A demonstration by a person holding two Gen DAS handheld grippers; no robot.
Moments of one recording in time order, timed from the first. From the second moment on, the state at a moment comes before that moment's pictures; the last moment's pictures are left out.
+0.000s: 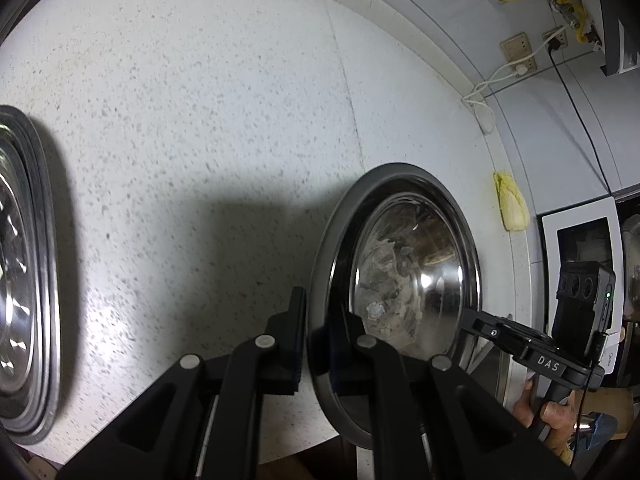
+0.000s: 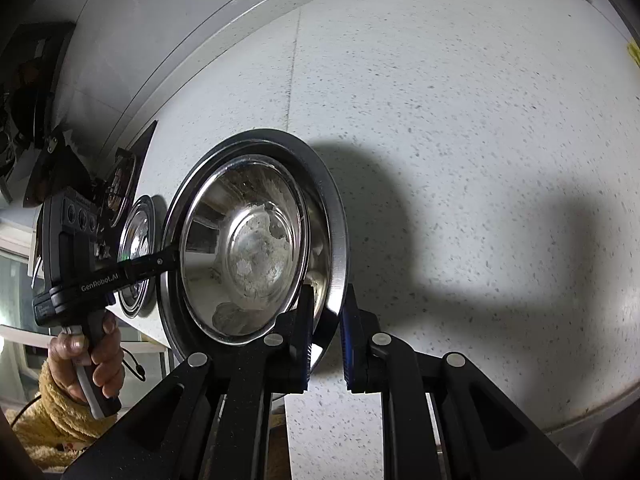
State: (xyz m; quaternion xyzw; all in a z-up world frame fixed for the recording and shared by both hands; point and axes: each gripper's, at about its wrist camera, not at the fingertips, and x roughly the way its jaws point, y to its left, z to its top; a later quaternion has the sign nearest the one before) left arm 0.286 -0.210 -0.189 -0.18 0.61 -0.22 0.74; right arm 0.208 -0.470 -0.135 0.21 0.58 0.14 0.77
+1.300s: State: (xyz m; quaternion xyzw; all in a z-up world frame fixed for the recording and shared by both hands) left arm 0.266 0.061 -0.096 -0.25 0.52 -0.10 0.81; right arm 0.250 -0.246 -0.077 0.15 0.54 0.31 0.77
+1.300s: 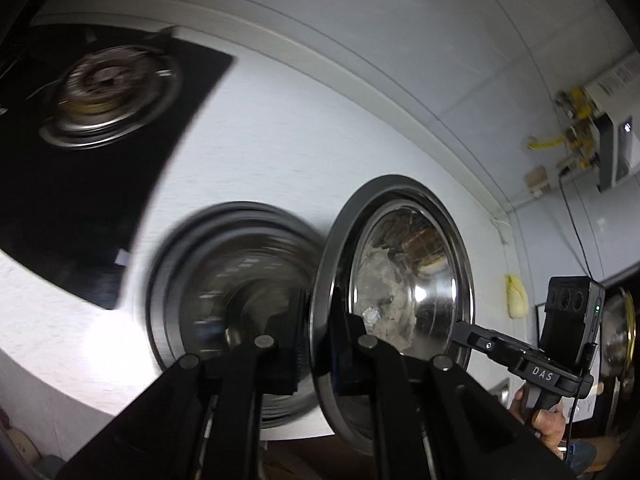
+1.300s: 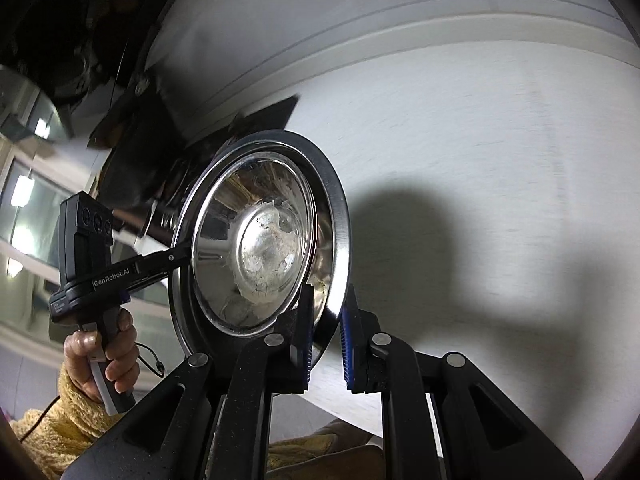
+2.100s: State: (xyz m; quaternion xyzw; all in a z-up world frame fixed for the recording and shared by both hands) left arm 0.276 0.115 -0.166 -0.25 0.54 -0.10 0.80; right arm 0.250 -0.199 -0.140 0.15 0.59 0.27 0.74
